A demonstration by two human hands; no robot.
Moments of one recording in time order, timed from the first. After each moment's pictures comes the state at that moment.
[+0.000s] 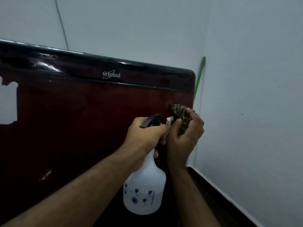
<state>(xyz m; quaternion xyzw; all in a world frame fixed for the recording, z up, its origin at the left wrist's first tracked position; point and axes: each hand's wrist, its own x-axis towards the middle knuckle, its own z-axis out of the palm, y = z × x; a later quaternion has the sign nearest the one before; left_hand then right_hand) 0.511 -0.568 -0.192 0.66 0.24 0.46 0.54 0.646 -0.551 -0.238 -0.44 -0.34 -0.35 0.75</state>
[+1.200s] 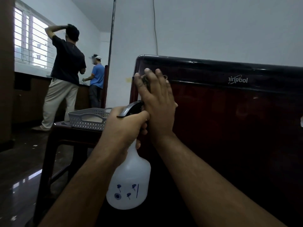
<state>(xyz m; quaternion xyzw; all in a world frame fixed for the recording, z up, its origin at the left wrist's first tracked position) 0.231 -0.504 -0.200 0.54 0.35 0.65 0.40 0.333 -0.416 -0.178 -0.41 -0.64 -0.46 0.47</state>
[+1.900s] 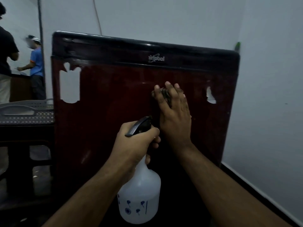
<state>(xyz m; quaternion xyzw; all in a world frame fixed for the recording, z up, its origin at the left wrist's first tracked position) 0.387 -0.558 -0.256 0.62 0.26 0.52 0.52 0.554 -0.508 -0.245 -0.51 -0.57 -0.47 0.44</state>
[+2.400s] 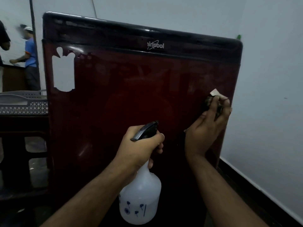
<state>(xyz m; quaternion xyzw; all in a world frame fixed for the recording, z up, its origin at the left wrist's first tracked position) 0.402 -0.552 -0.288 0.65 0.26 0.48 0.53 0.604 -0.524 -0.294 -0.55 -0.31 -0.38 0.67</state>
